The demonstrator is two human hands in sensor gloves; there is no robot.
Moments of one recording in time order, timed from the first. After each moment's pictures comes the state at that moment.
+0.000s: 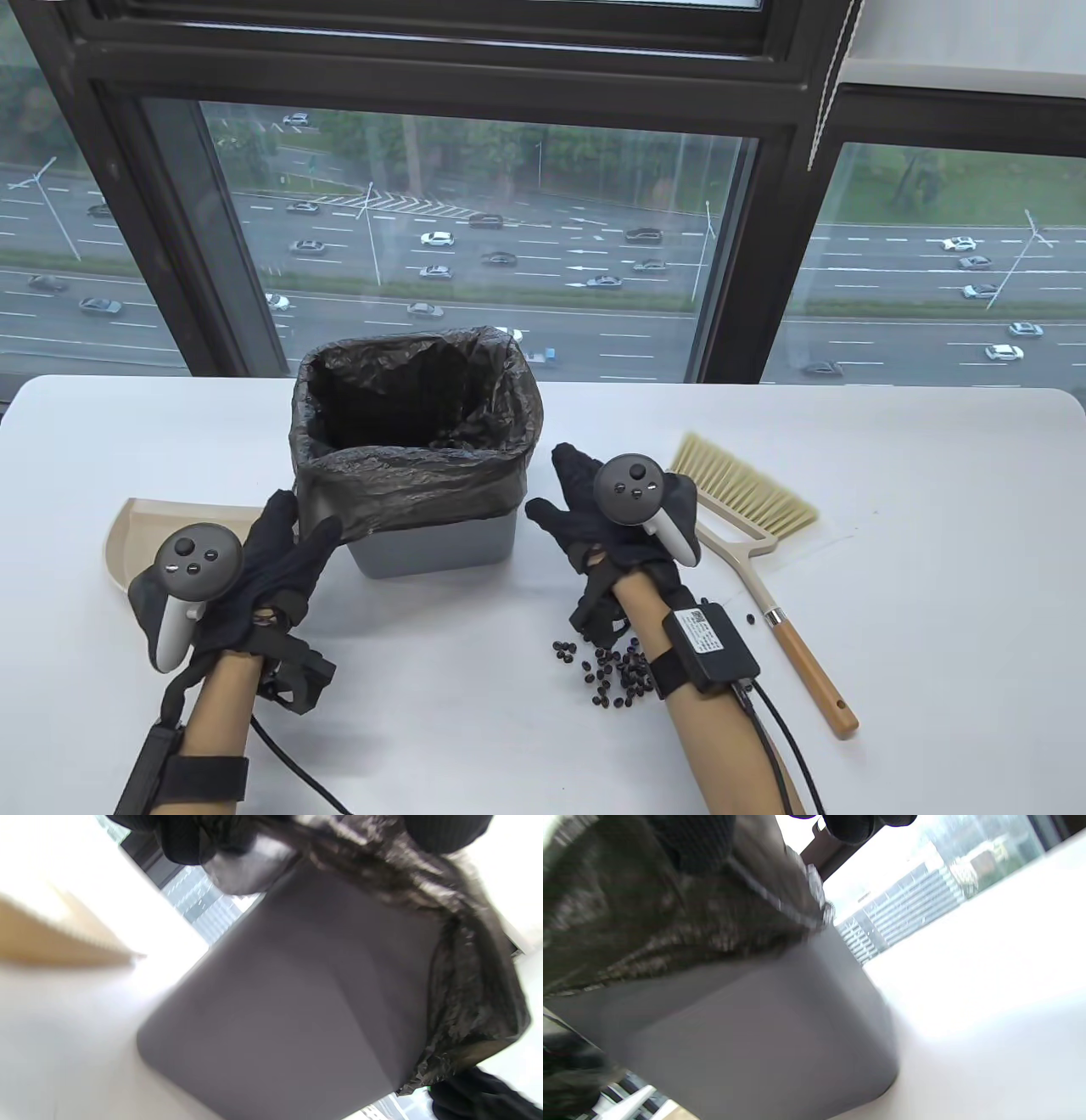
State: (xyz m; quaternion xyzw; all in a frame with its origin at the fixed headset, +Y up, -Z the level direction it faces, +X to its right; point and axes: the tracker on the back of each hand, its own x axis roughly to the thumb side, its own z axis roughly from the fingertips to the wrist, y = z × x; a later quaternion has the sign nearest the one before) left_hand -0.311 -0.649 -0.340 0.05 0.04 0.38 0.92; right_hand 0.085 -0.652 -0.435 0.15 0.01 0.93 0.32
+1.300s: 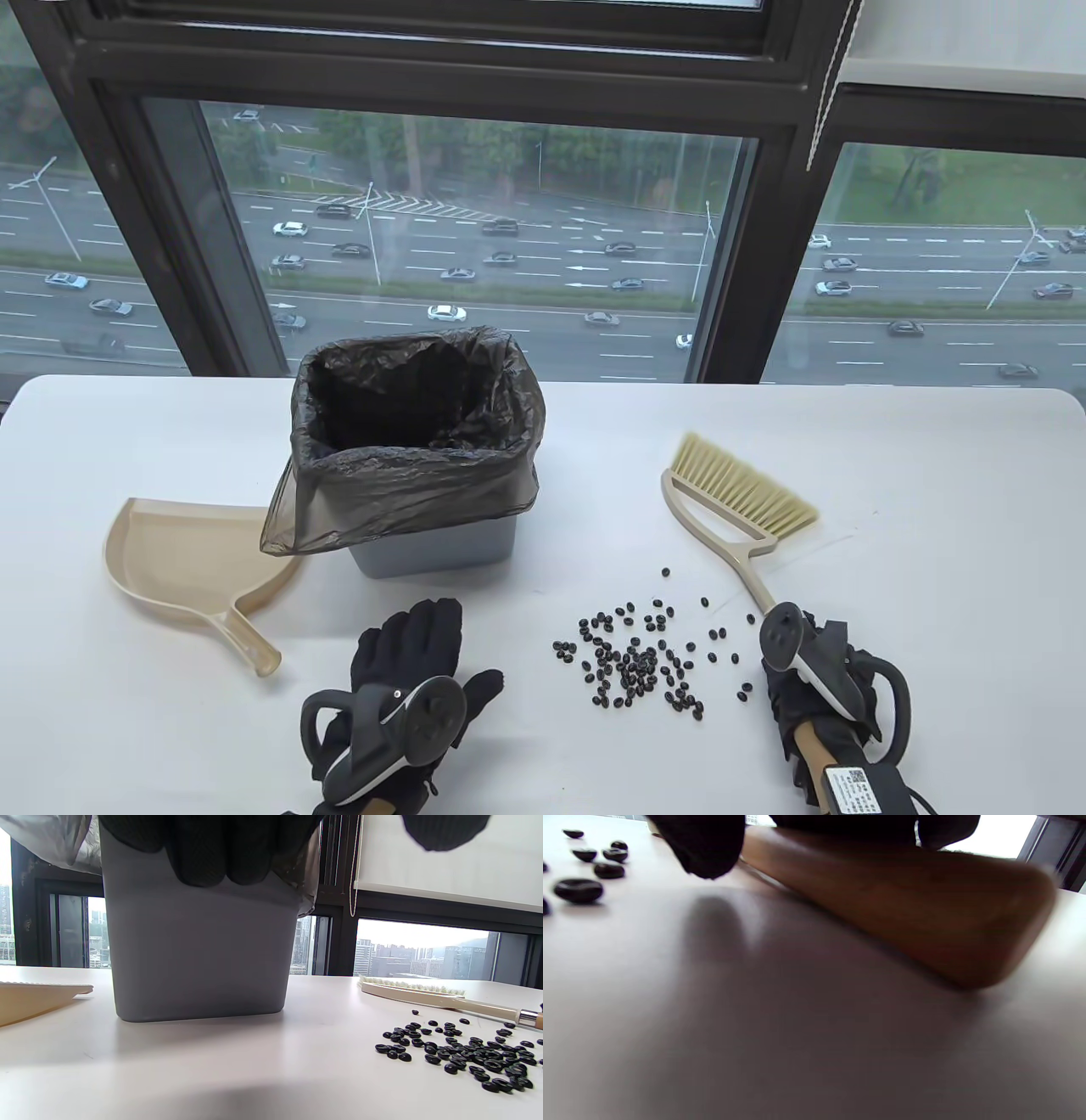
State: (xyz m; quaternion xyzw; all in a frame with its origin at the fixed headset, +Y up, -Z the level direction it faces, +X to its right) left_hand -0.150 -0.684 -0.254 0.07 -0.09 0.04 0.99; right_hand 0.267 -0.771 -0.339 -0.14 0.09 0.99 -0.04
